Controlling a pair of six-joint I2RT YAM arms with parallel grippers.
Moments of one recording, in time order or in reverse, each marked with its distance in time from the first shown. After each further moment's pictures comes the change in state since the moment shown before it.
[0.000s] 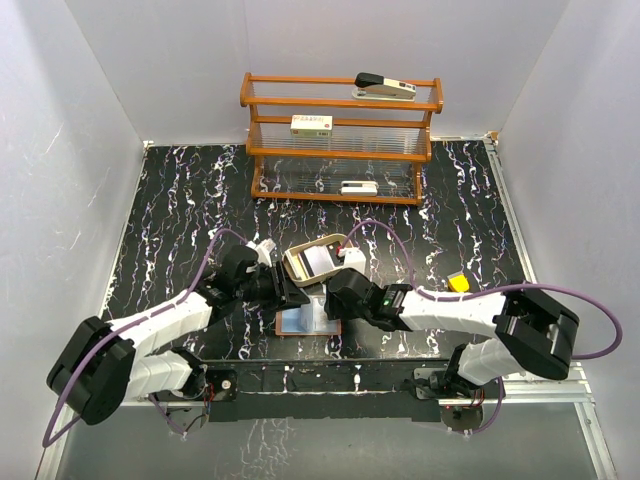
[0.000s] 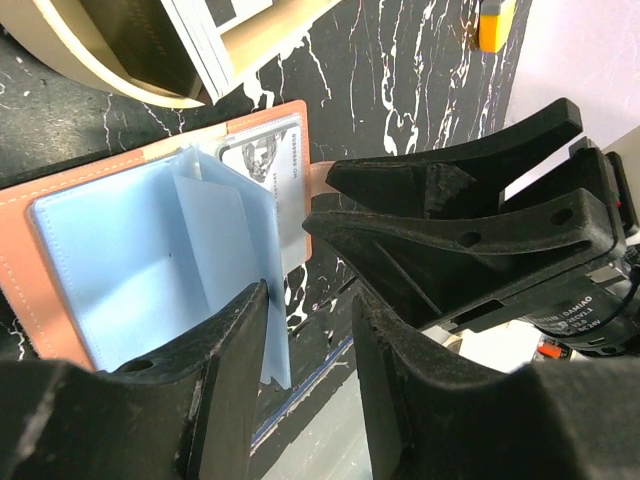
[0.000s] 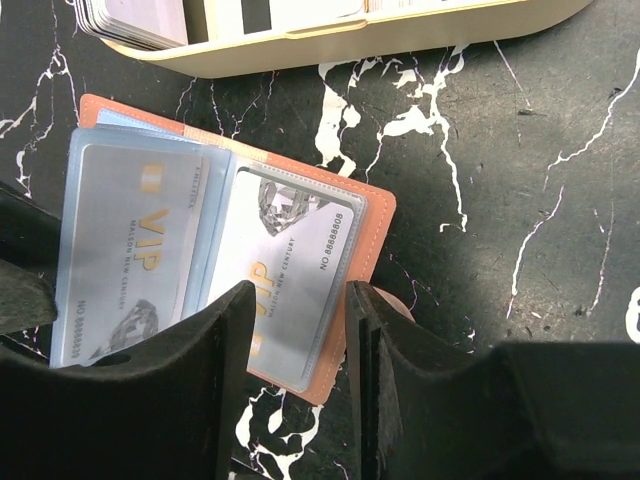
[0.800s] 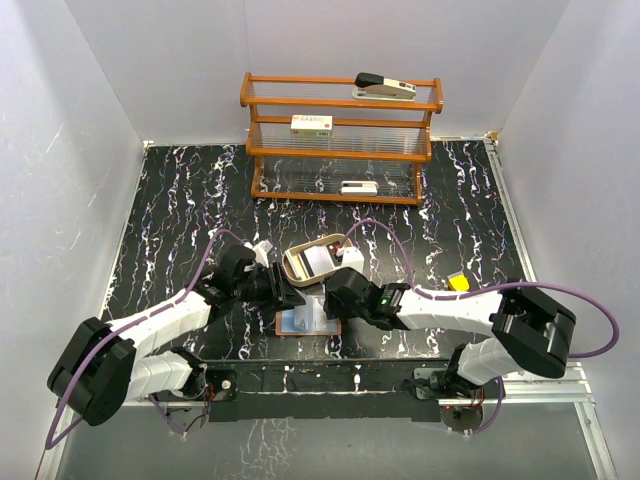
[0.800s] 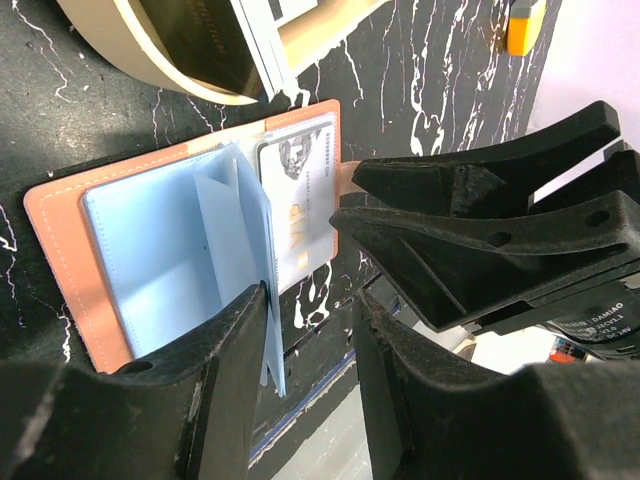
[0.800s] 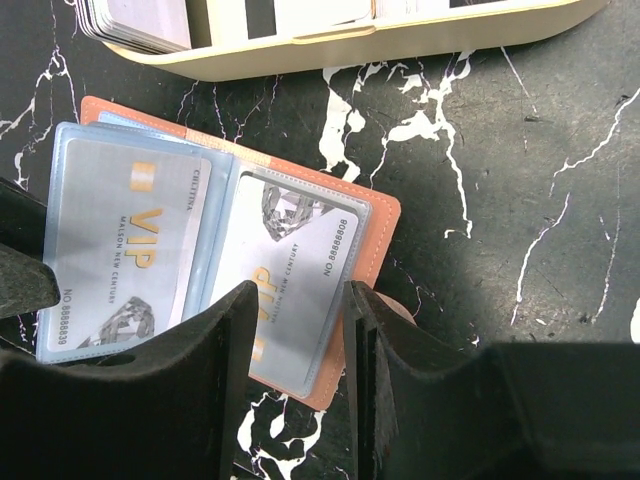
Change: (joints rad) left arm 0.026 0.007 0.000 -0.045 0.004 0.038; right arm 0.000 0.016 0.013 -0.001 -0.003 -0.007
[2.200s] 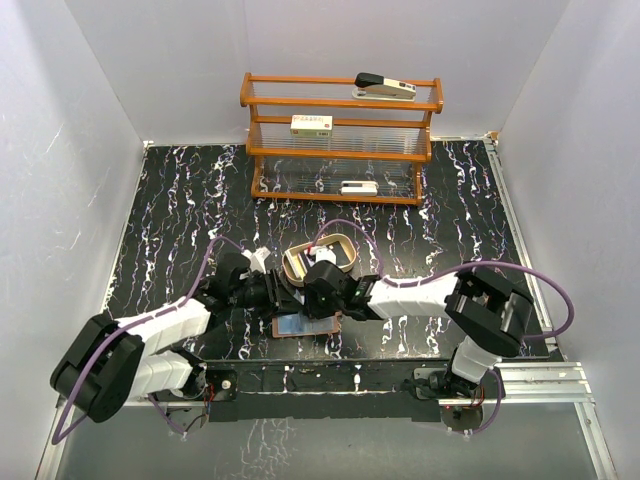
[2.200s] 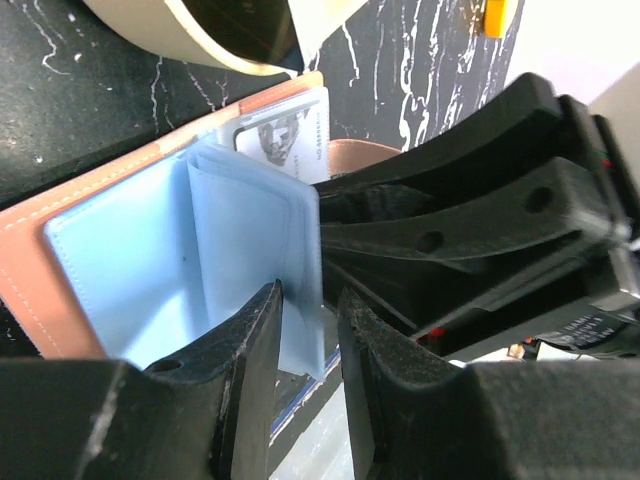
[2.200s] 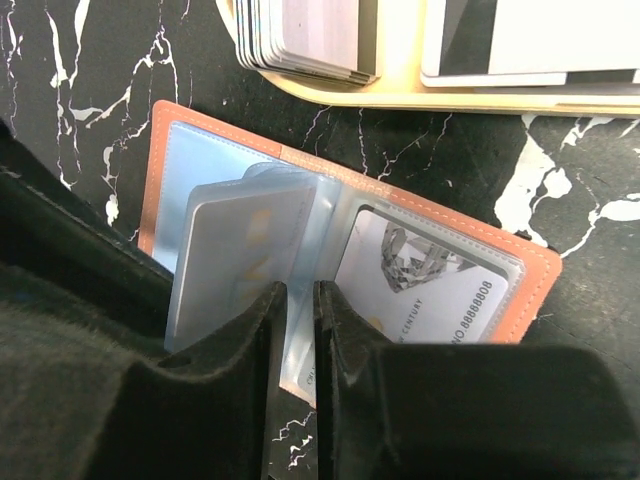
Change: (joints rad) left arm 0.032 0.014 -0.116 0.197 0.094 -0.050; right arm -0.001 0.241 0.150 0.099 -0.200 0.000
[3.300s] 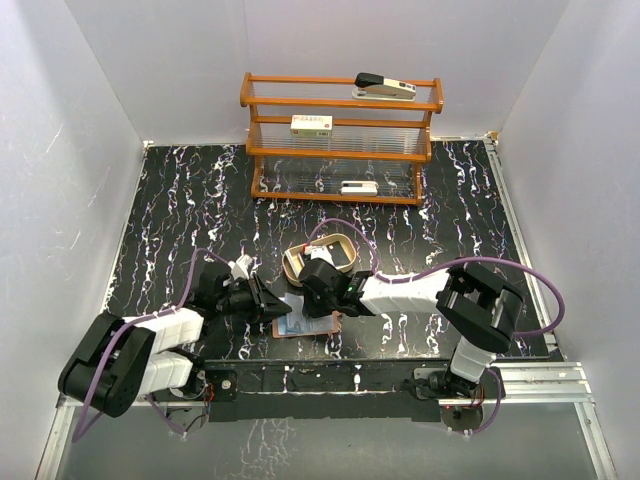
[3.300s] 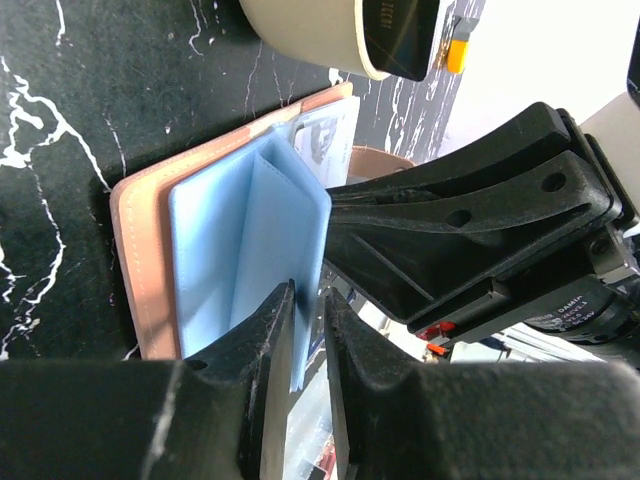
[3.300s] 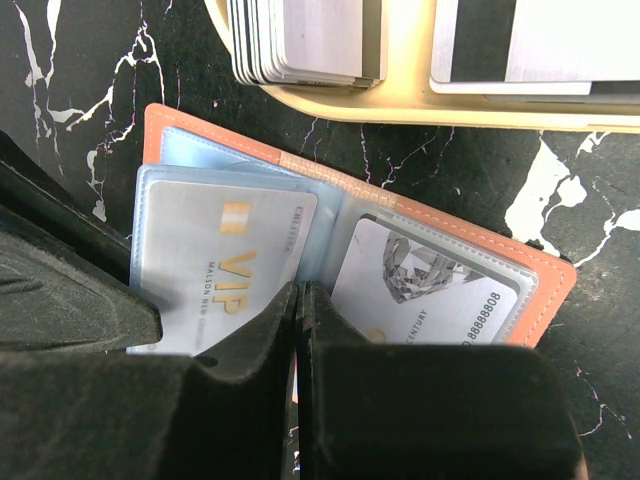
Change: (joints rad) left arm 0.180 0.054 -0.166 0.241 0.158 -0.111; right arm -0.001 0.047 0.069 -0.077 -0.004 -0.001
